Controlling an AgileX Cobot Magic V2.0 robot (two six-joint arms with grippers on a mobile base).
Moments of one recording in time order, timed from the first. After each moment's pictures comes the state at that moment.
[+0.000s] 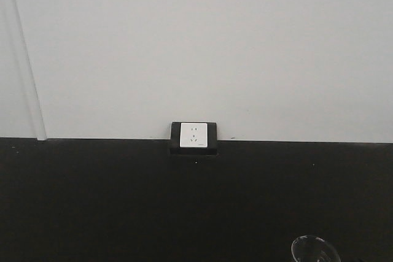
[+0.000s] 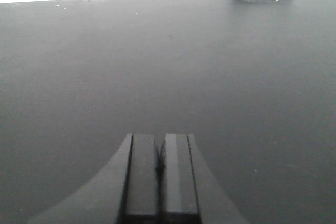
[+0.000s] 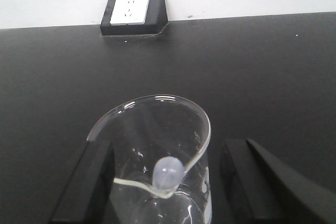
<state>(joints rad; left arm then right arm) -0.07 -0.01 0.03 -0.02 0.01 0.05 0.02 1.58 -0.15 -0.28 -1.14 0.21</state>
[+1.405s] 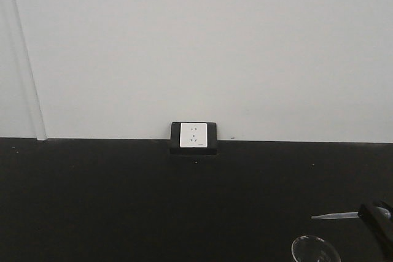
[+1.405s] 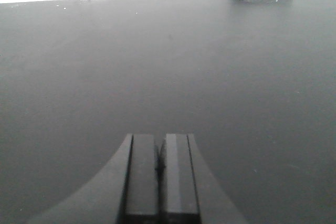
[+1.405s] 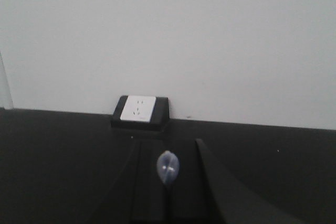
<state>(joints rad) -0.07 -0.01 0.03 -0.02 0.01 0.05 0.02 0.96 -0.29 -0.39 -0.62 0.37</state>
